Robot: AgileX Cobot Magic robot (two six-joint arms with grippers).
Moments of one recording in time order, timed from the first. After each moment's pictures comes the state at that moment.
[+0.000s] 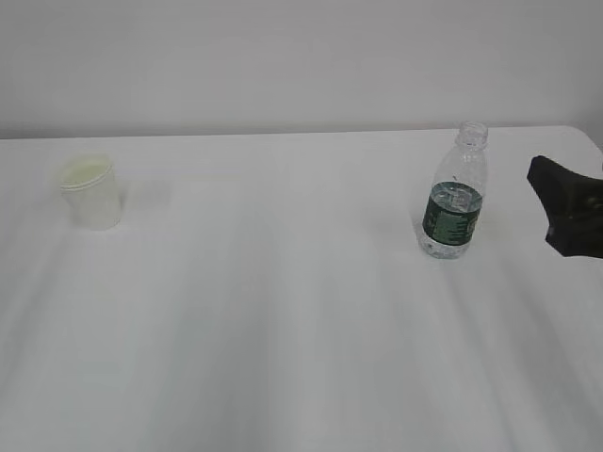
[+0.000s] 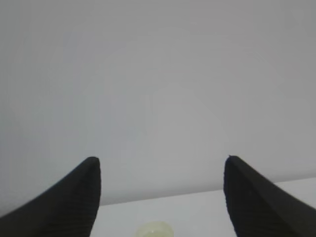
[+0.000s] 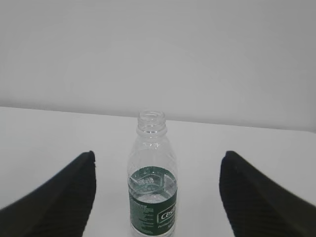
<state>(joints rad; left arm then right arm) -0.03 0.86 -0.29 0.17 -0.63 -0.16 0.26 1.23 -0.27 0.15 -0.79 -0.13</state>
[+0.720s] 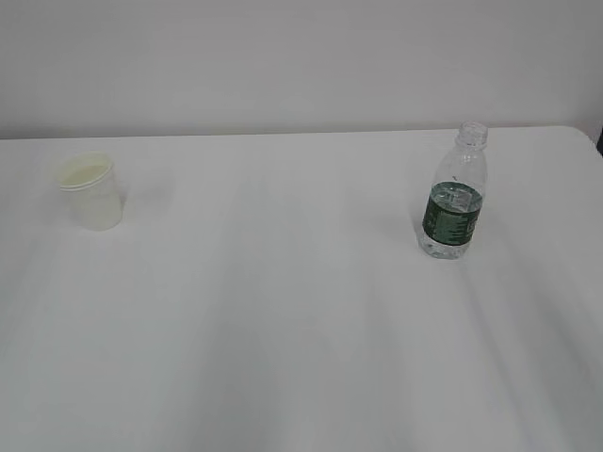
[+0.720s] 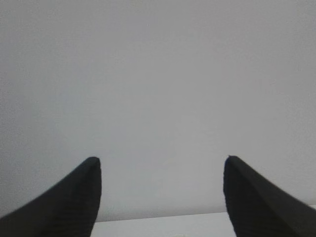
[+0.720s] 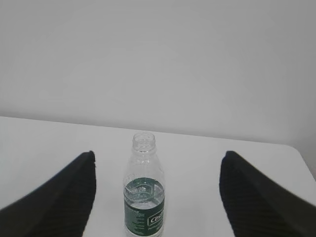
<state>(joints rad) -0.03 0.43 -0.48 0.16 -0.06 -0.16 0.26 0.82 -0.33 0.34 -0.33 -0.36</state>
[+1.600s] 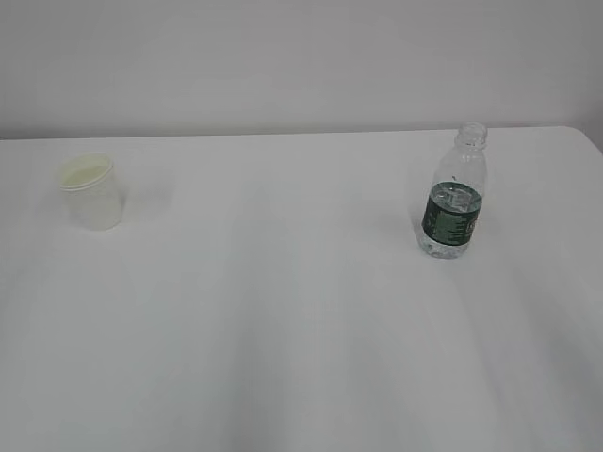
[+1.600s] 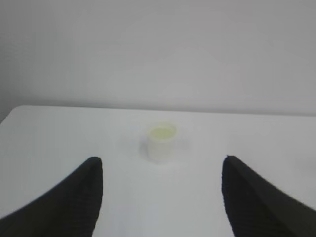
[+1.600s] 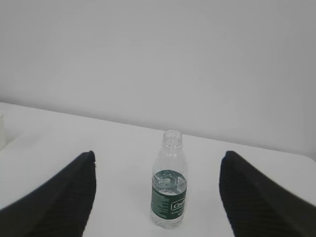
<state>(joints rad) -0.03 0.18 -0.61 0.00 0.67 -0.13 0.26 0.50 -0.34 0.61 0.01 -0.69</state>
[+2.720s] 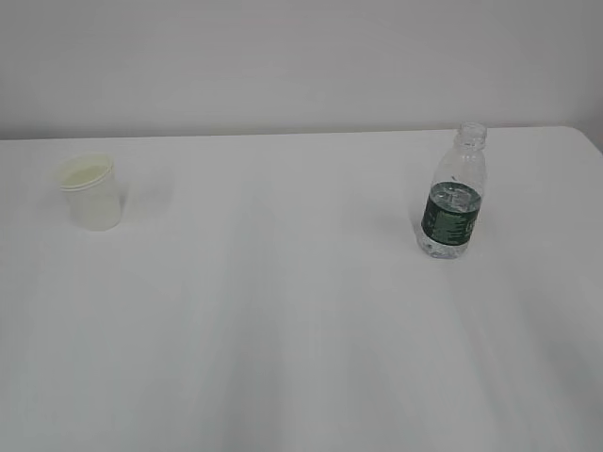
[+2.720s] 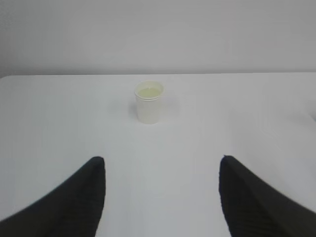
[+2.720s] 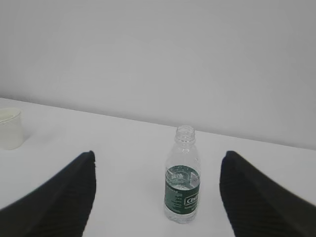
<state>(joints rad) -0.03 0.00 -0.61 -0.08 0.96 -0.04 0.26 0.46 -0.34 0.70 0.08 -0.76</state>
